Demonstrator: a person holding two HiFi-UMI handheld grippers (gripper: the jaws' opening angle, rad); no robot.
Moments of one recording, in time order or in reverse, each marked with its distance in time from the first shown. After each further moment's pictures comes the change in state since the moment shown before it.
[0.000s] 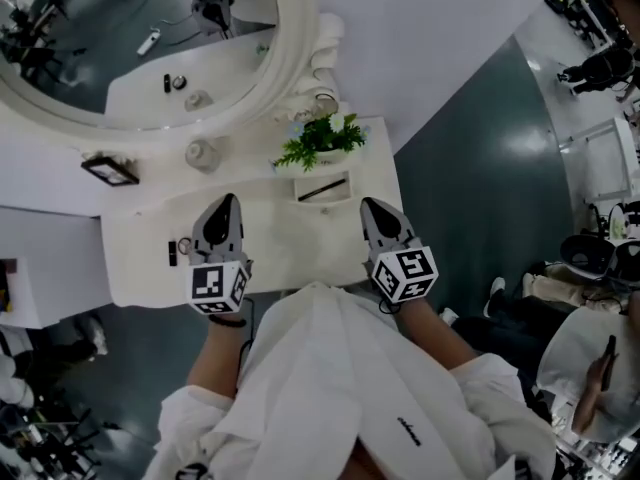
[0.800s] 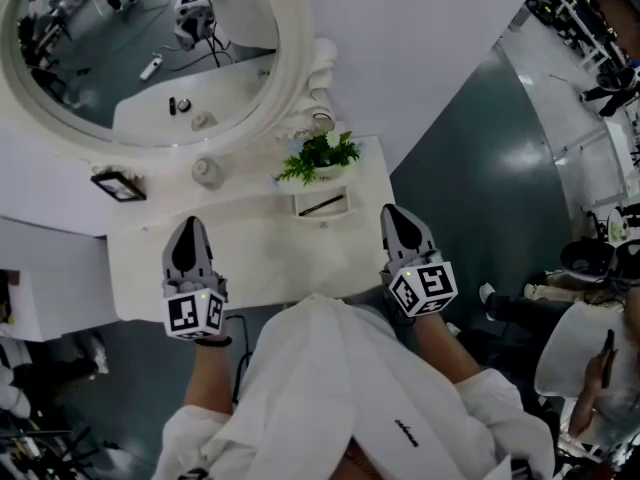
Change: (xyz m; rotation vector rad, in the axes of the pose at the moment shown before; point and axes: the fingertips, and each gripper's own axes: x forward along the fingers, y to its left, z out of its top) left arm -0.064 0.050 0.053 0.026 -0.191 0.130; right arm -0.048 -0.006 0.062 -0.071 -0.164 -0.059
